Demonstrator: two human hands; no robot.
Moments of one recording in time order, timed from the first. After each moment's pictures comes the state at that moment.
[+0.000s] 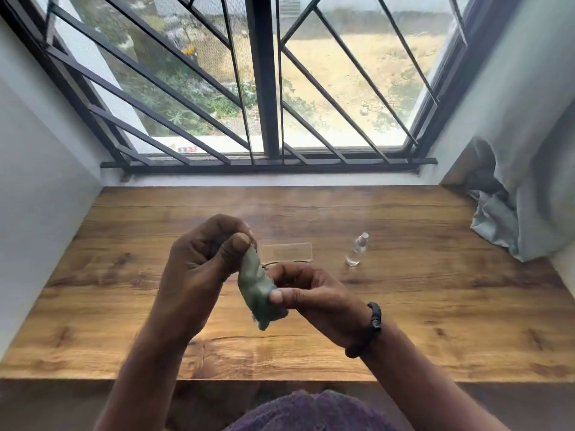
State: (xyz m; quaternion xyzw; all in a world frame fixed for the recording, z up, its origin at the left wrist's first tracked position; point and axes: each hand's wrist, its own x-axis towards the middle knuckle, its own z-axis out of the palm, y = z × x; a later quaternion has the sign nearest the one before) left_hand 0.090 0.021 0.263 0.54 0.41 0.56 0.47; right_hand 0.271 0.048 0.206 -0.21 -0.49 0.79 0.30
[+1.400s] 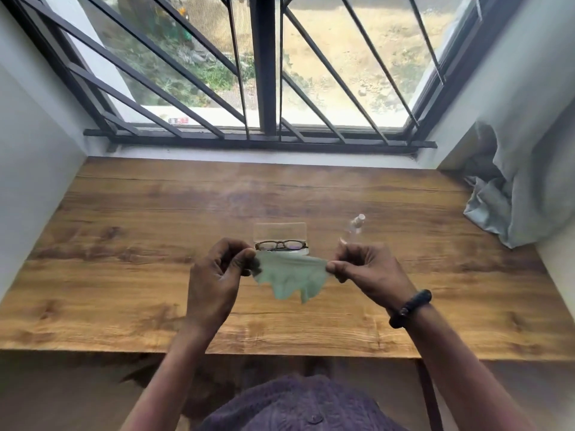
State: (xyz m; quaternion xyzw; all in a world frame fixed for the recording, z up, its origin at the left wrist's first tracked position) left_hand 0.096 0.014 0.158 0.49 0.60 0.52 0.36; right_hand 0.349 0.066 0.171 -0.54 -0.59 0.52 0.28
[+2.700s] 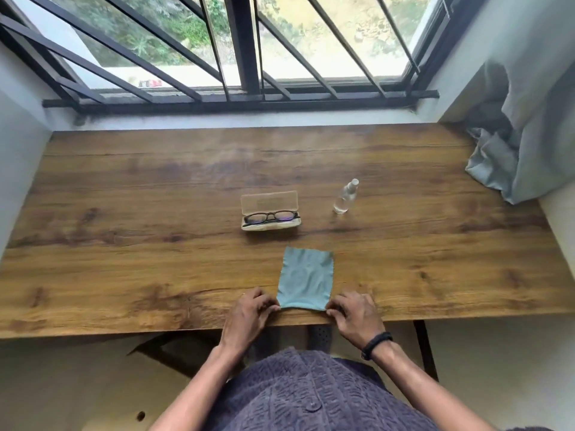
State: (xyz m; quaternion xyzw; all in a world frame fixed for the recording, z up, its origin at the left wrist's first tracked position) left_hand 0.115 -0.039 -0.040 0.69 0.62 0.16 0.33; right_hand 0.389 -0.024 -0.018 -0.62 -0.72 0.29 0.03
